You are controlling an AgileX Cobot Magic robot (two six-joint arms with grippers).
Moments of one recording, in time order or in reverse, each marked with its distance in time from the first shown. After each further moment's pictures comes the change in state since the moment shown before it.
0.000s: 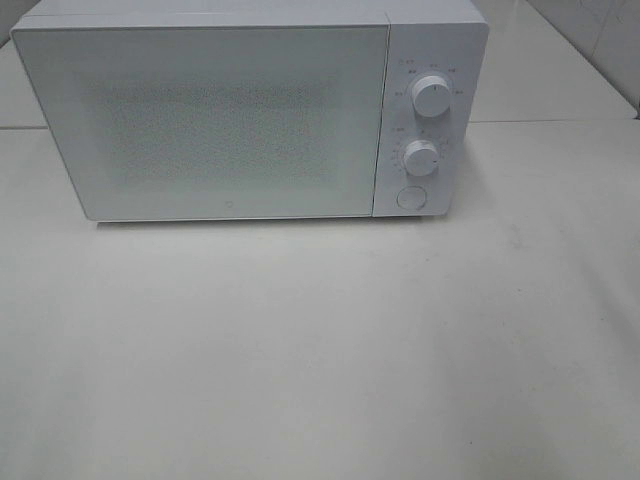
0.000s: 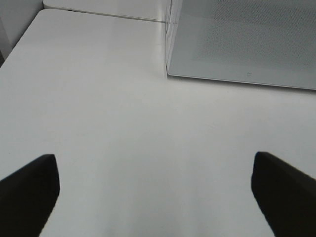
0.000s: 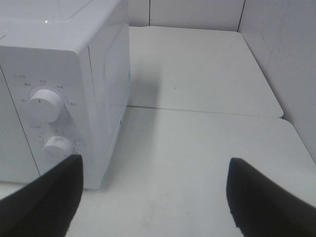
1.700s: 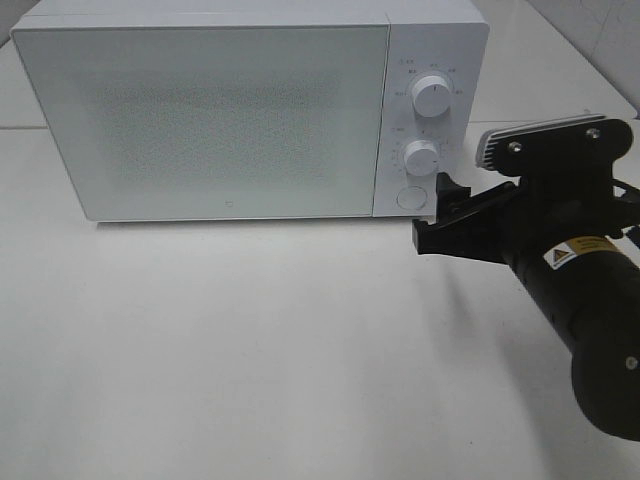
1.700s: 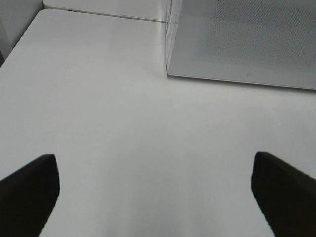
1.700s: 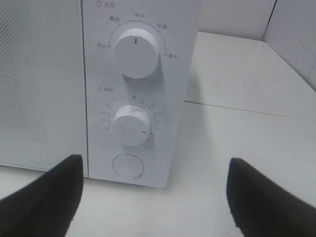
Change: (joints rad) left arm 0.000 0.000 0.000 0.000 0.000 0.000; right arm 0.750 0.804 0.043 0.934 -1.048 -0.477
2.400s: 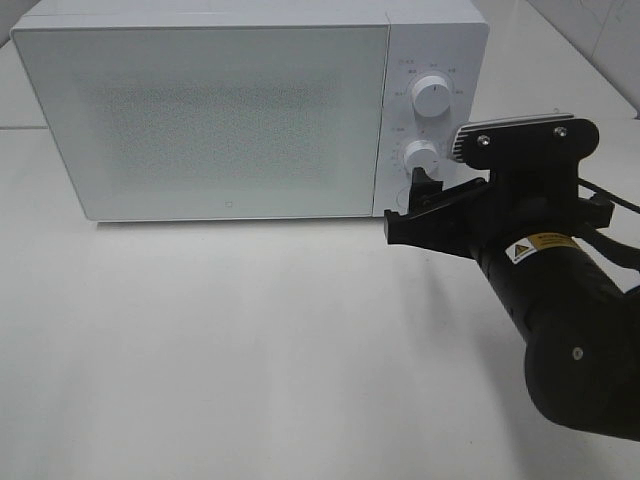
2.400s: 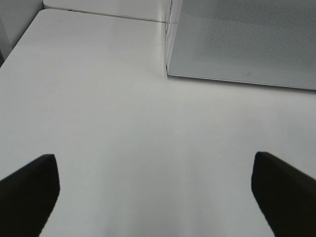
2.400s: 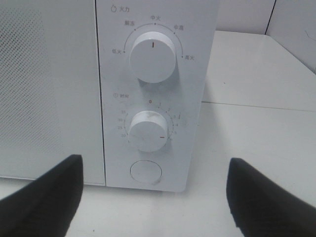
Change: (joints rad) left arm 0.000 0.000 0.000 0.000 0.000 0.000; right arm 0.051 0.058 -0.068 0.065 -0.014 0.045
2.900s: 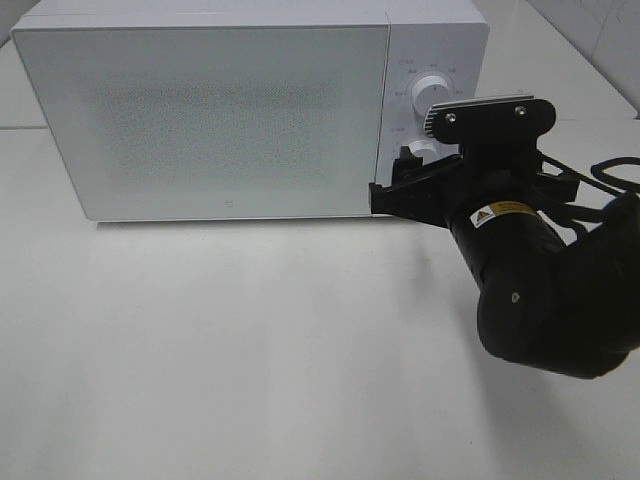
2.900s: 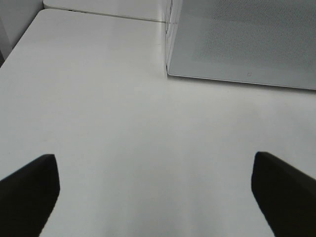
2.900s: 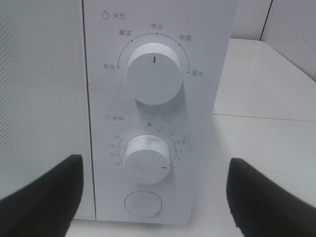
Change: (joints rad) left arm 0.000 0.000 0.000 0.000 0.000 0.000; right arm -0.101 0.124 -0.136 -0.072 0.007 0.003
